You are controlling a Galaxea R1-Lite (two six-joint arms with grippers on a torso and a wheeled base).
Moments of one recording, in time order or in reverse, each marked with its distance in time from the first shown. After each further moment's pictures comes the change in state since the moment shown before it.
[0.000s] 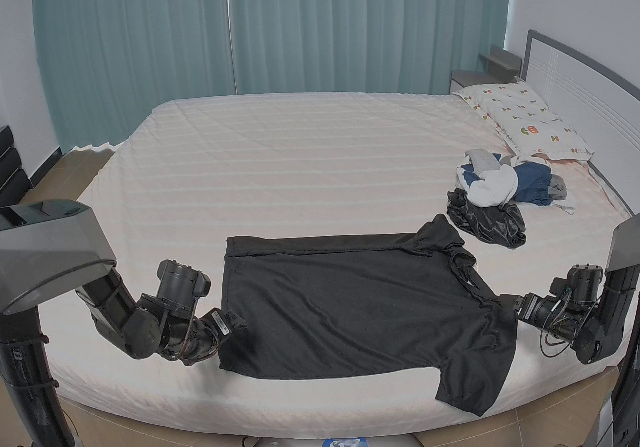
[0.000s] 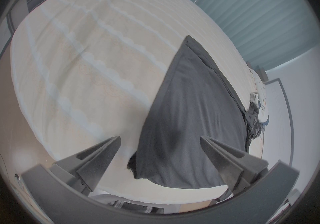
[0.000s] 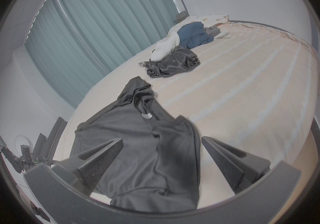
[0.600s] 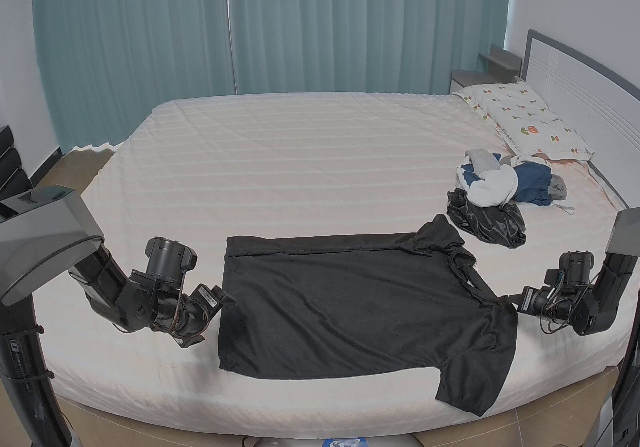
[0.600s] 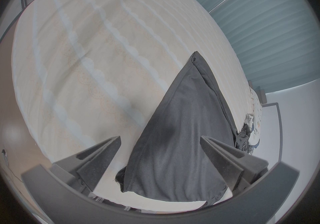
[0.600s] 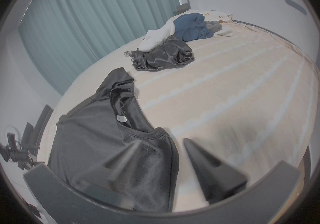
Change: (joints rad) left arm 0.086 0.002 -0.130 0.106 -0.061 -0.119; right arm -0.043 0.030 -0.266 0.363 -0.022 -0.161
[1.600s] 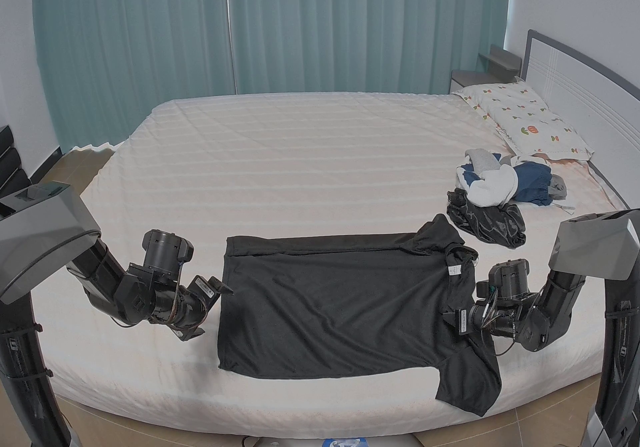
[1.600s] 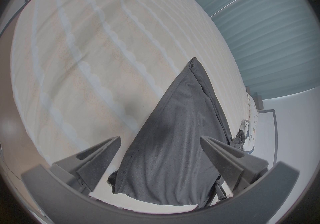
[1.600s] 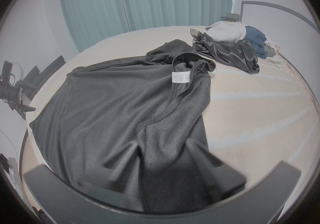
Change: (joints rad) left arm 0.018 -0.002 -0.034 0.006 -0.013 -0.037; right arm 0.374 0.089 -0.108 0.047 -0.191 -0.152
